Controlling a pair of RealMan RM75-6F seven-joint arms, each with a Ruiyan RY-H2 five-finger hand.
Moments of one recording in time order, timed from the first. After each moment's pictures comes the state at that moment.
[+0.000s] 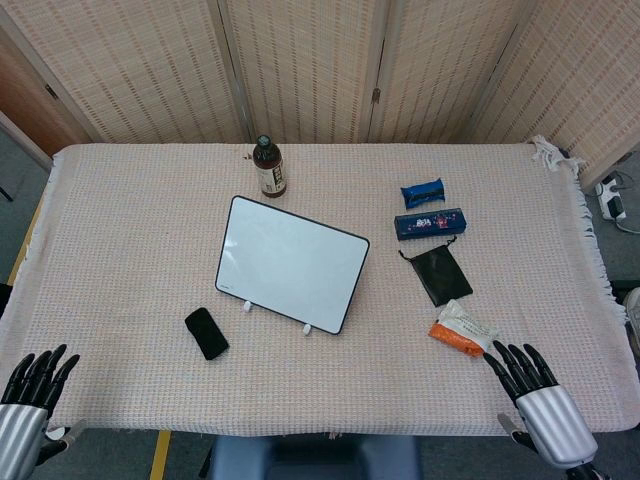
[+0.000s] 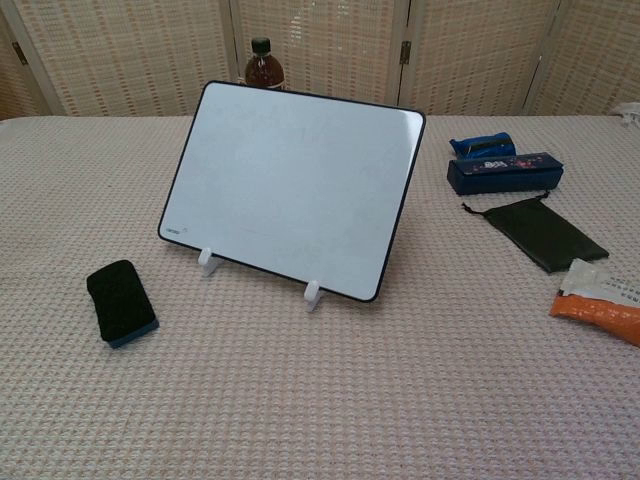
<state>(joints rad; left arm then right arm) 0.10 -1.13 0.10 -1.57 1.82 1.72 0.13 -0.05 -1.10 -0.15 -1.71 -1.86 1.52 -0.23</state>
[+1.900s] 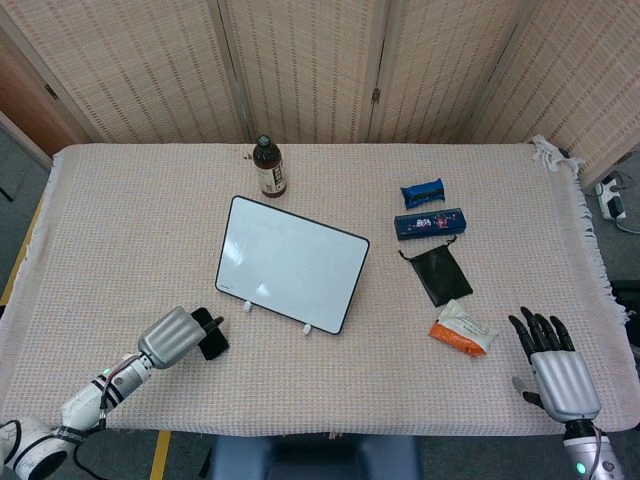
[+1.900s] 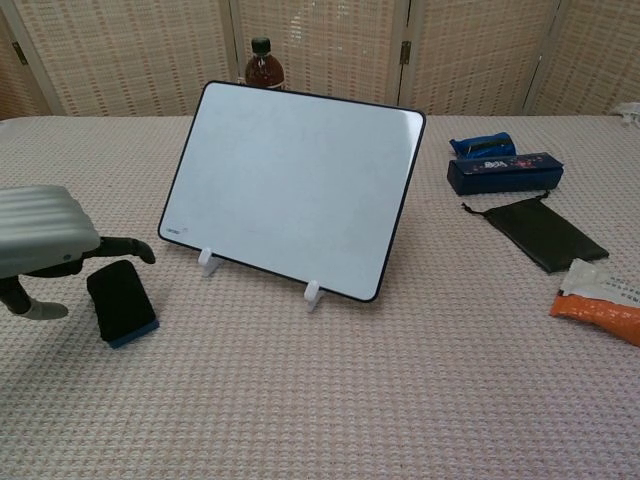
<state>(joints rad) -0.58 -1.25 -0.04 -1.52 1.68 0.86 0.49 0.02 -1.14 -0.01 -1.76 -1.51 1.38 -0.33</state>
